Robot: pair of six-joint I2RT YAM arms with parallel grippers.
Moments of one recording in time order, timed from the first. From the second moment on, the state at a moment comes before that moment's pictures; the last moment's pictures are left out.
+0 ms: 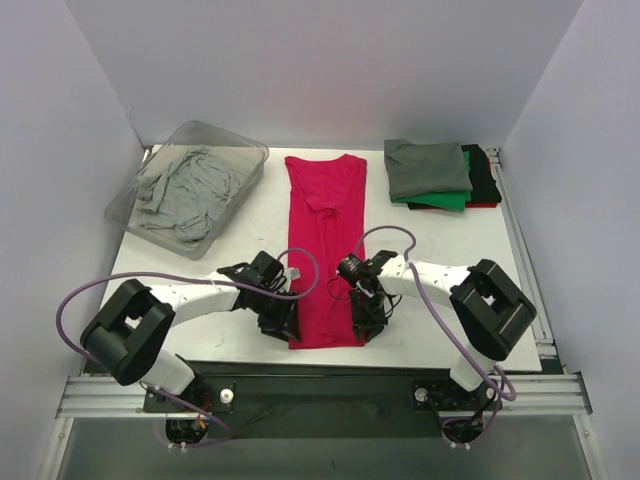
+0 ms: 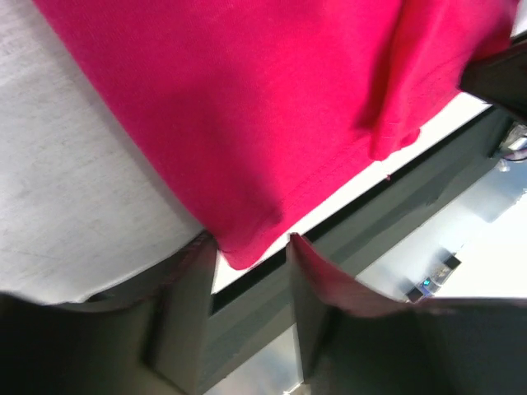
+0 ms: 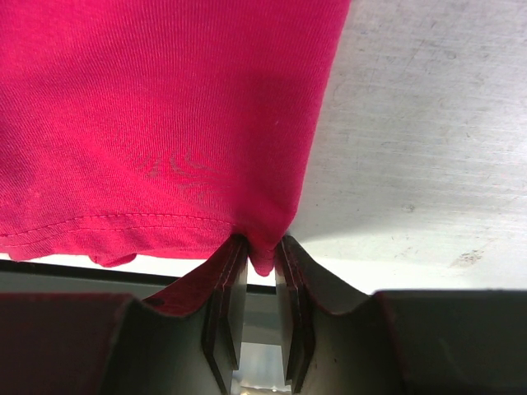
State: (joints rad) left arm -0.68 1.48 0.67 -0.40 0.48 -0.59; right arm 0.81 1.66 0.90 -0.81 -0.10 0.76
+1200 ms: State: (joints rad) left arm -0.71 1.42 0.66 -0.51 0.37 -0.59; right arm 0.81 1.56 0.83 -0.79 -0.13 0.81
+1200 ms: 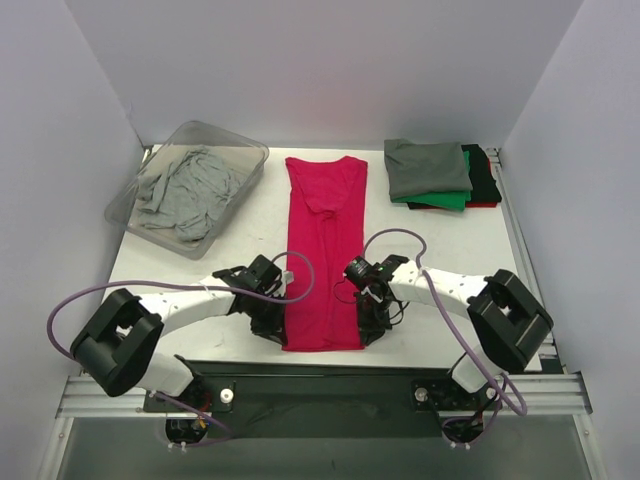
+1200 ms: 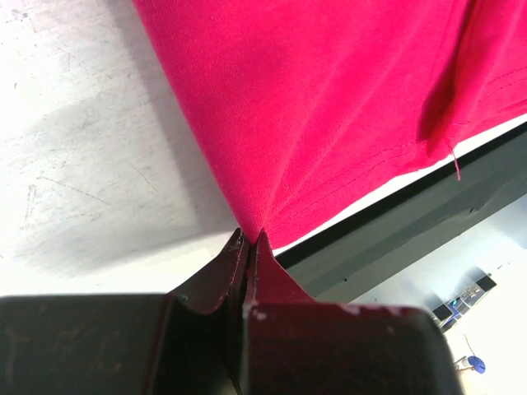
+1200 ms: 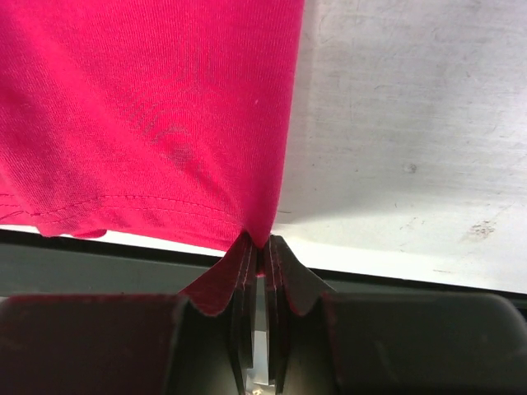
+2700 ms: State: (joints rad) left arm -0.68 1.27 0.95 -0.74 0.18 -0.65; right arm 0.68 1.47 1.23 -1.11 0.02 0.83
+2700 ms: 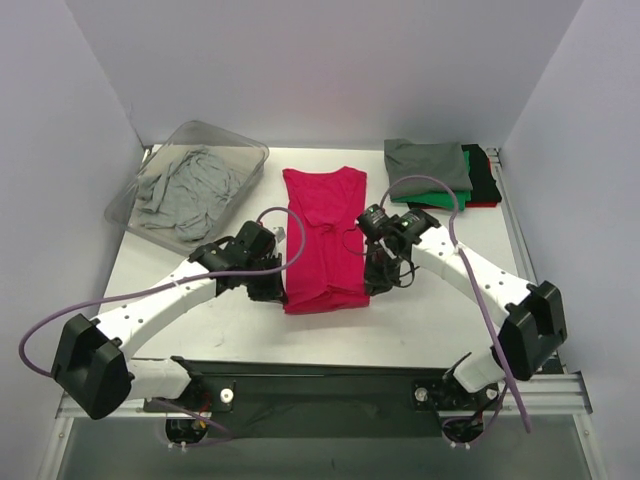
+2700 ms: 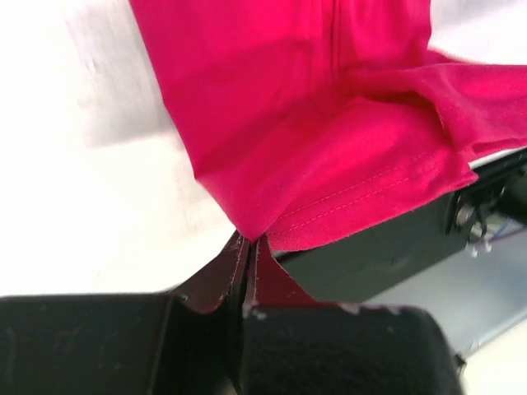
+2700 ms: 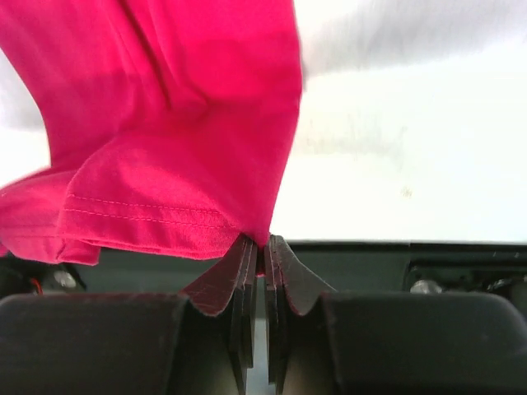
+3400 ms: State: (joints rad) left arm -0.40 1.72 1.19 -0.40 0.30 -0.56; right arm 0.50 1.95 1.69 -1.09 0.10 0.65
